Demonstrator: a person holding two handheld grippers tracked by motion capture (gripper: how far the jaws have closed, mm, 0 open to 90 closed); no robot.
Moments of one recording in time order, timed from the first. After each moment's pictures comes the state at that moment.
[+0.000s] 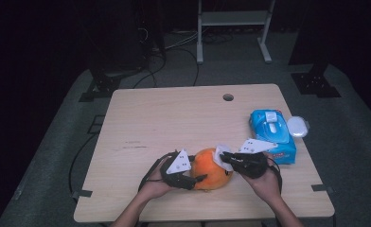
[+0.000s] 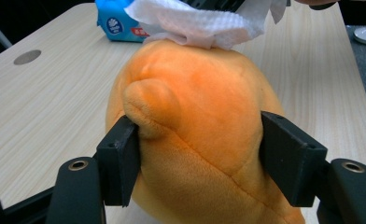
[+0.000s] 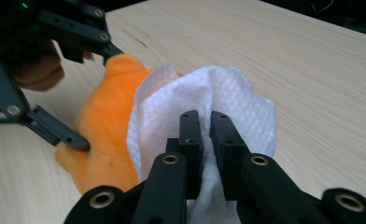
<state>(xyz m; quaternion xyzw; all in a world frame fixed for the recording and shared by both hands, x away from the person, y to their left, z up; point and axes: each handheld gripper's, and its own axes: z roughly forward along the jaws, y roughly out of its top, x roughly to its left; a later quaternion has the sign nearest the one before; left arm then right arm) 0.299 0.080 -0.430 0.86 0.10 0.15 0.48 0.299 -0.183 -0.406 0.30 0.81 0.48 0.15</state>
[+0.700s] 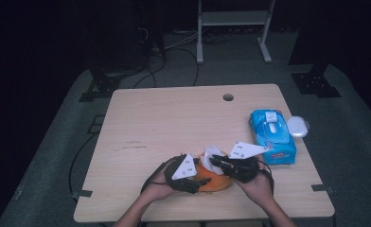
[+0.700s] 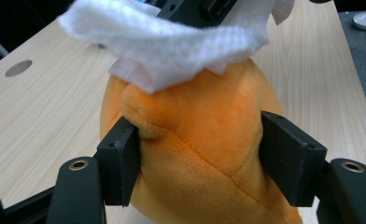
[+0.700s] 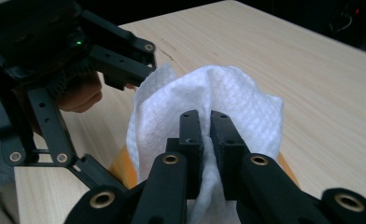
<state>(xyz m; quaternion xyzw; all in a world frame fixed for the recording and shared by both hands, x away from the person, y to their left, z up) 0.293 0.073 -0.433 0.86 0.08 0.16 0.47 0.287 -0.155 -0.396 0.26 0.82 0.49 0.15</state>
